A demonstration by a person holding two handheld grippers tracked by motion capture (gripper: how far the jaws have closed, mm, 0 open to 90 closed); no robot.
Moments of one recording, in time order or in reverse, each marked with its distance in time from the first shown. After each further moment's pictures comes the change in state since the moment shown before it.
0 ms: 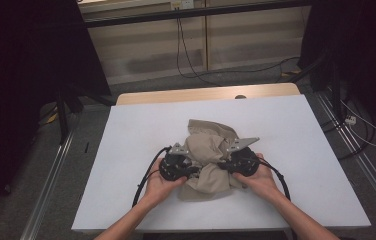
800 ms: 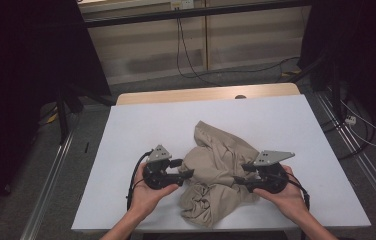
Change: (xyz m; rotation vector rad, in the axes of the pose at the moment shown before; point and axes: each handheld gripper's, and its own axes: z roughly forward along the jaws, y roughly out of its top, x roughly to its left) left arm -0.012 0.004 -0.058 -0.206 0.055 -0.047; right arm 0.019 -0.033 -0.074 -0.103 -0.025 0.029
